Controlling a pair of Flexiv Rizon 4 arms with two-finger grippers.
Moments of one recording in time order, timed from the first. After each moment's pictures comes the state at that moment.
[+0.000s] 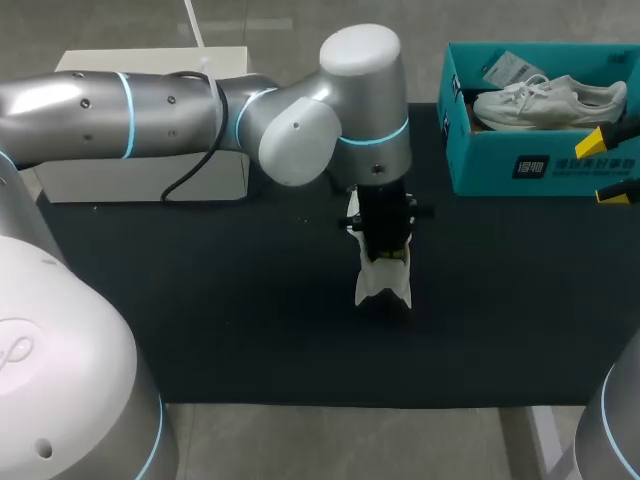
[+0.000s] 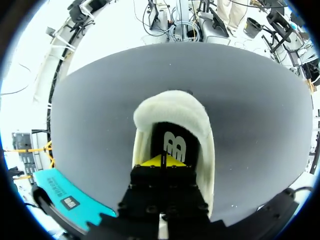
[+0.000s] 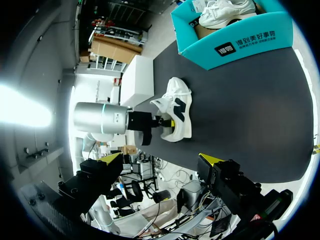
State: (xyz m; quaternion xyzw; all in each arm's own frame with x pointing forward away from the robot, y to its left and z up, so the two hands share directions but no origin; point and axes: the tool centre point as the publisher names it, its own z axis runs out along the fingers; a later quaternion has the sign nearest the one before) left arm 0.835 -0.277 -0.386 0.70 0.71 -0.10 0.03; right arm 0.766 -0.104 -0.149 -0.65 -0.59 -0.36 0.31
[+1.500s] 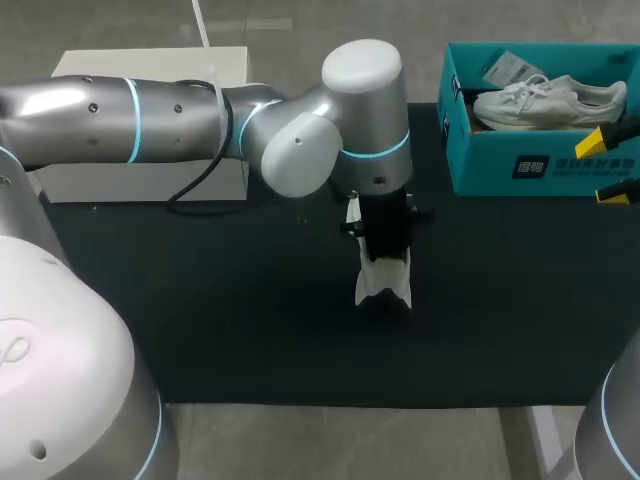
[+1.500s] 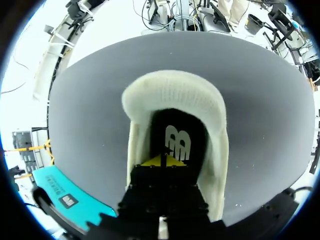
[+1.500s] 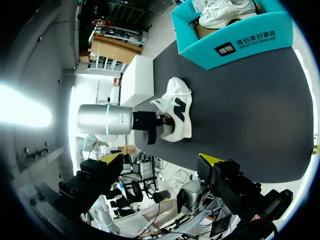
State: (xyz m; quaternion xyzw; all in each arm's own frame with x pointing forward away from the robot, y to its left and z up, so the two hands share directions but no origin) left arm 0.847 -0.284 -0.398 0.69 0.71 -0.08 0.06; right arm 0.766 -0.104 -0.149 -0.65 -0.59 -0.36 0.31
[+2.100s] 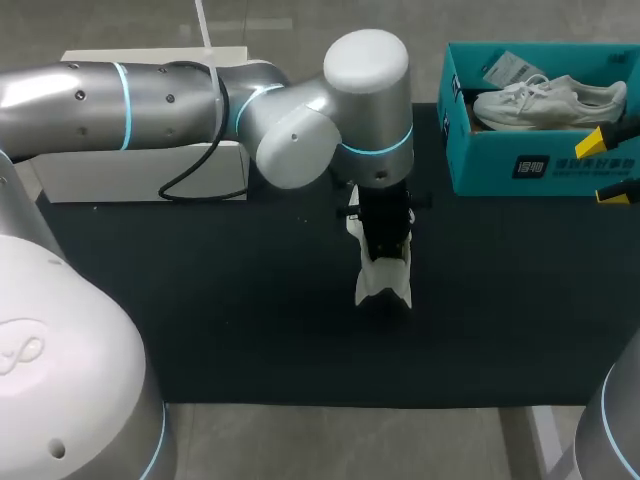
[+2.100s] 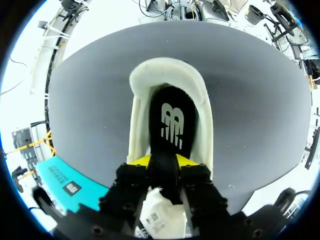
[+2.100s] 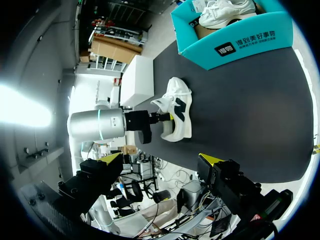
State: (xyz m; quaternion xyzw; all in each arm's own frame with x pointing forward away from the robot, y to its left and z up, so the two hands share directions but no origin) left arm 0.868 -0.276 -0.373 0.69 0.72 -0.02 0.09; right arm 0.766 -0.104 -0.149 -0.65 -0.59 -0.36 0.31
